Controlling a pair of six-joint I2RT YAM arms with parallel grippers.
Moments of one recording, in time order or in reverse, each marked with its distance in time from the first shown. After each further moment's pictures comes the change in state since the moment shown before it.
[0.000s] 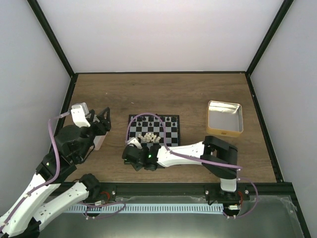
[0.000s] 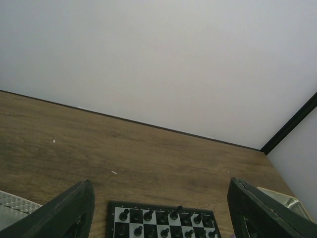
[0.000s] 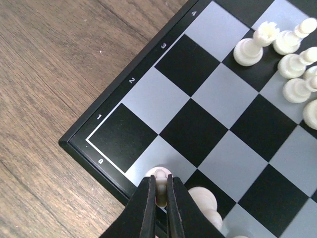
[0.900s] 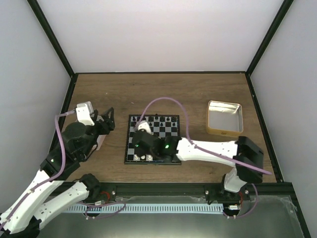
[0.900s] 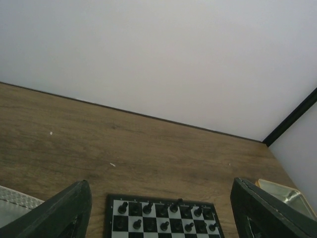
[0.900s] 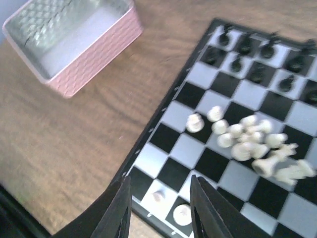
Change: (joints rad) left arm 0.000 0.041 -0.003 0.001 0.009 -0.009; right arm -0.043 -0.214 -0.002 0.006 0.029 0.098
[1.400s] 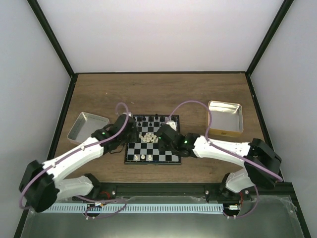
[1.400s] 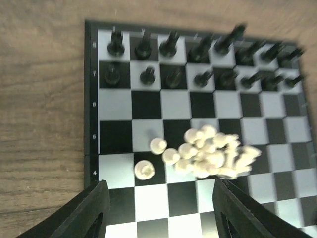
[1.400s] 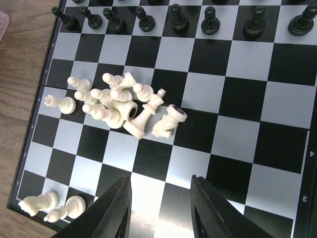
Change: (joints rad) left arm 0.002 0.517 -0.143 -0.009 0.282 -0.161; right arm -0.251 -0.195 -0.335 0.034 -0.108 0.194
